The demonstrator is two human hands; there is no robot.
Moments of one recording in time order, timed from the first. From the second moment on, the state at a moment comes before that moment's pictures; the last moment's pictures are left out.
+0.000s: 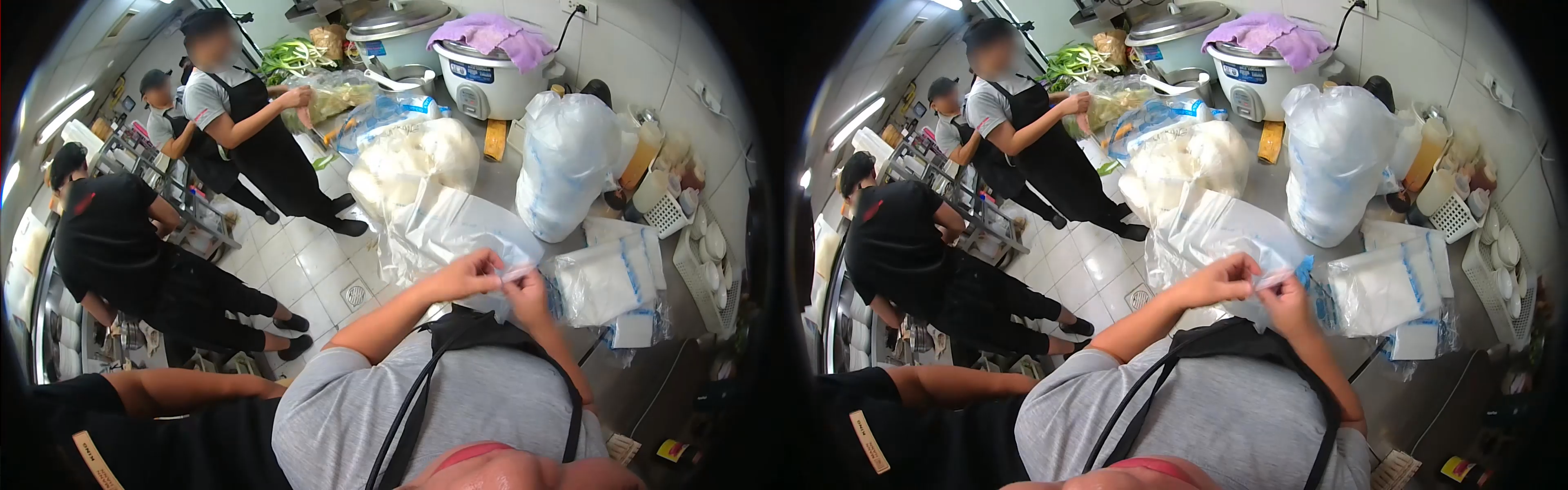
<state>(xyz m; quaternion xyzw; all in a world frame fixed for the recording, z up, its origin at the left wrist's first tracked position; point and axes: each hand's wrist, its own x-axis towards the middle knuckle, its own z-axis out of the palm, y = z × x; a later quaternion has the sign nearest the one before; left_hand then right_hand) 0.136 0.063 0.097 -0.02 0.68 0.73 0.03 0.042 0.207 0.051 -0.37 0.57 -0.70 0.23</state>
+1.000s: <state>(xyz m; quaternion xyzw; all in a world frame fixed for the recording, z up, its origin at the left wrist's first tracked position) 0.126 0.033 0.119 -0.11 0.45 0.82 -0.33 0.029 0.198 0.076 -0.49 0.73 -0.45 0.14</state>
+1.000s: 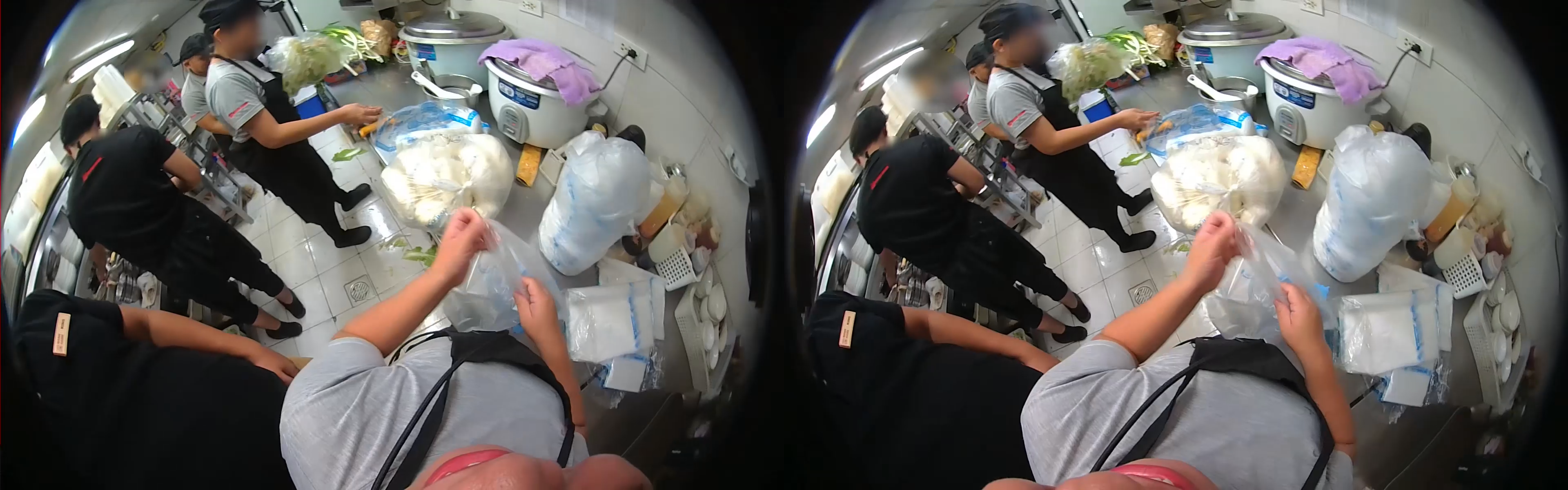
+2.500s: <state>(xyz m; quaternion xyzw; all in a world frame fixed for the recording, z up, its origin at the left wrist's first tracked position) -0.093 0.015 0.097 0.02 0.08 1.00 0.02 -0.251 0.168 0.090 0.06 0.60 -0.70 0.37</state>
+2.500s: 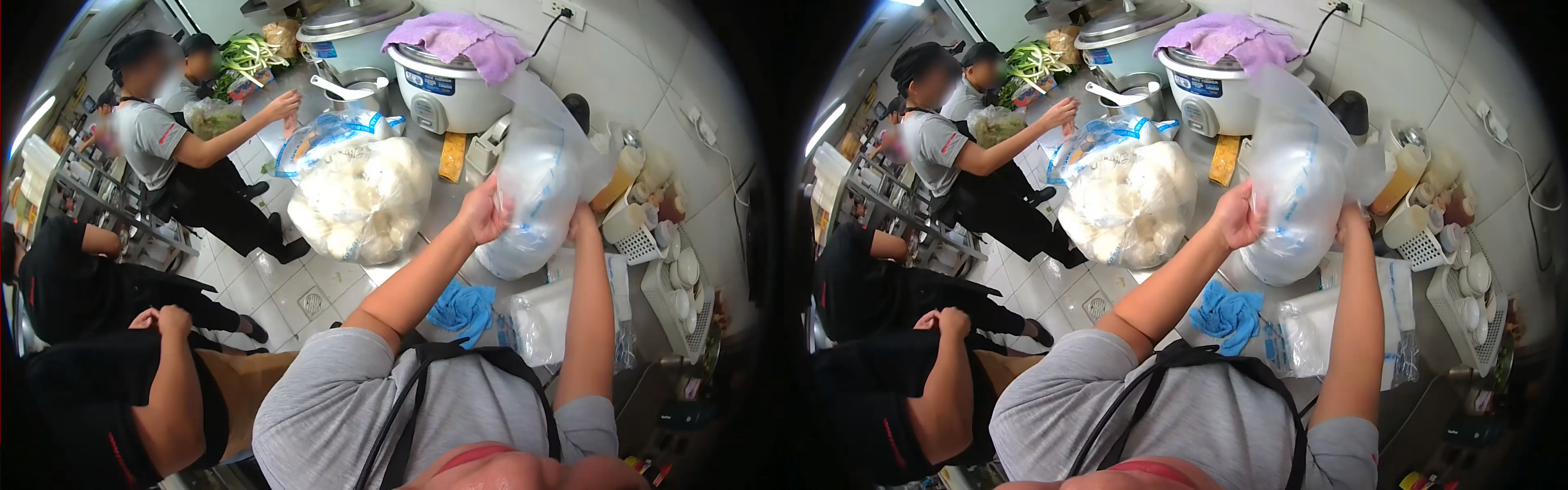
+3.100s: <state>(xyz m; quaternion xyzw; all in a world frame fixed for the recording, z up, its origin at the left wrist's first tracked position) -0.096 -0.012 0.008 -0.07 0.29 0.95 0.05 -0.193 0.194 0.020 -0.01 0.55 -0.76 0.35</state>
